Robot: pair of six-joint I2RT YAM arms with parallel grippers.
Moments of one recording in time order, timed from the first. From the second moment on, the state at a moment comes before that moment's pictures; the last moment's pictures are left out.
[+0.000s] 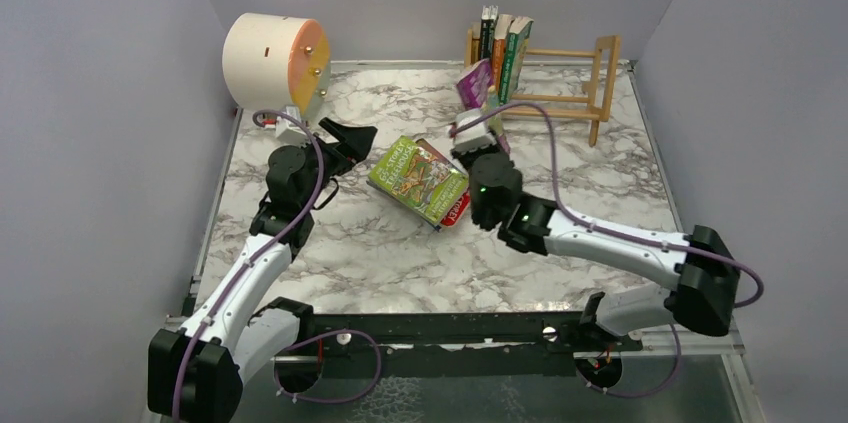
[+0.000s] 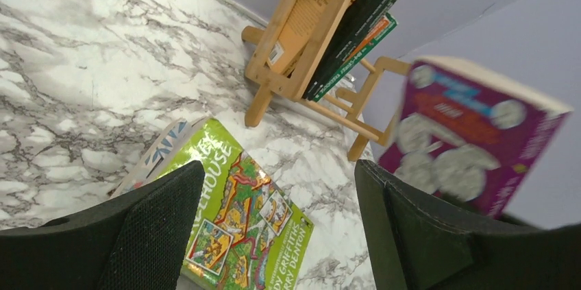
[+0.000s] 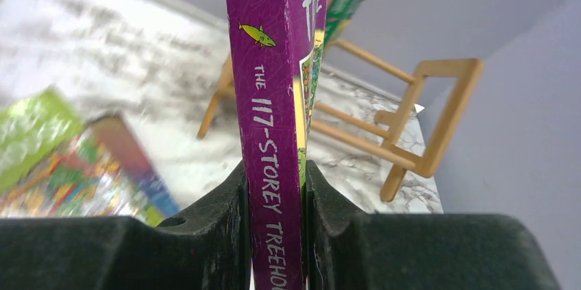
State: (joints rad) left arm -0.27 0.93 0.61 0.26 0.09 -0.87; right arm 1.07 1.39 0.96 0.32 1.04 -0.42
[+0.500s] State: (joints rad) left arm -0.27 0.97 0.53 0.27 0.15 -0.88; right arm 0.55 1.30 0.96 0.58 0.83 -0.25
